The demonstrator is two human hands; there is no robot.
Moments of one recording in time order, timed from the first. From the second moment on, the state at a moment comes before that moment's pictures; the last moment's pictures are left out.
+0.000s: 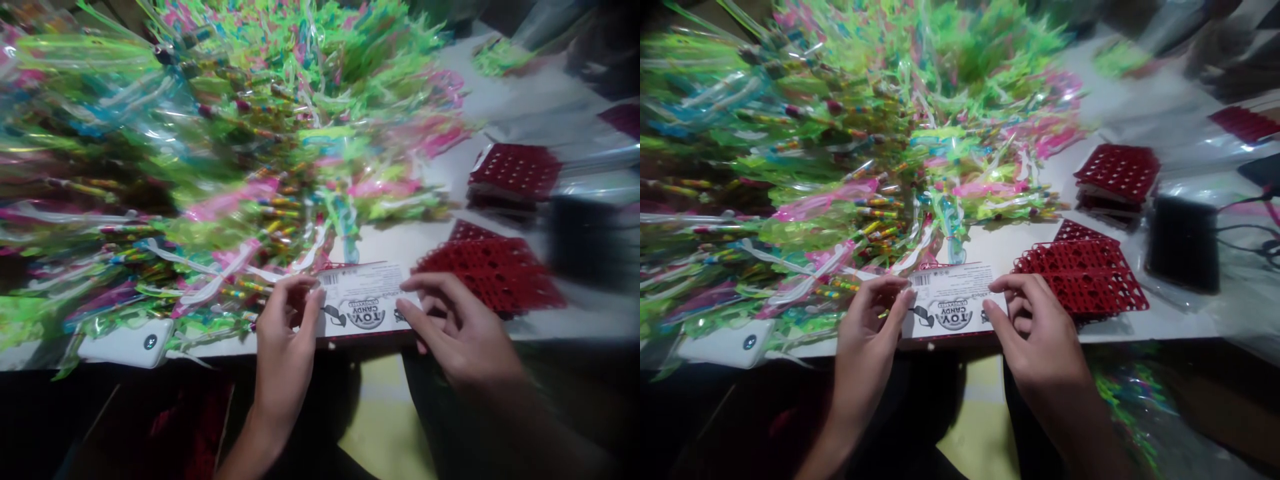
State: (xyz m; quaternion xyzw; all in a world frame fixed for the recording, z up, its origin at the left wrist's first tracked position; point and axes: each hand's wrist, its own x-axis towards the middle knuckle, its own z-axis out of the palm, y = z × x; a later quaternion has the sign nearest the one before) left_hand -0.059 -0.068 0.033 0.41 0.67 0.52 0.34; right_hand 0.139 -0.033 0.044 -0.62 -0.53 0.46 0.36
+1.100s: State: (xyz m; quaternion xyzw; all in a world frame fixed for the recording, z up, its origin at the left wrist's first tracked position) left_hand -0.058 -0.109 0.079 0.22 0.57 0.63 0.49; right_hand 0.138 -0.084 0.095 -0.58 -0.51 0.39 0.51
